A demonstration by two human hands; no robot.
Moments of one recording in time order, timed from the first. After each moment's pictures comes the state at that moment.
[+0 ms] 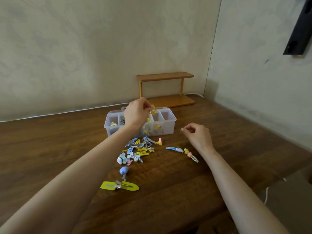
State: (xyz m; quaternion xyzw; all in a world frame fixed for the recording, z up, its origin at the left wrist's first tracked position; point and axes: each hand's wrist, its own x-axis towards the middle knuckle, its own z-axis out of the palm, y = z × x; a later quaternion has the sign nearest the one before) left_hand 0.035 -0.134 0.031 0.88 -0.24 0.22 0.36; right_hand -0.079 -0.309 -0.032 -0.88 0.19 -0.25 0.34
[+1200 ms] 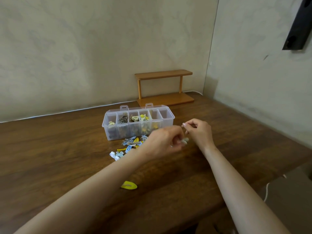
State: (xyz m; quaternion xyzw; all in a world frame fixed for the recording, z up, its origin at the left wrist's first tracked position) left_hand -0.047 -0.149 -0.003 0.78 -0.57 0.11 0.25; right_hand -0.082 -0.314 -0.029 -0.83 0.18 -0.29 0.44
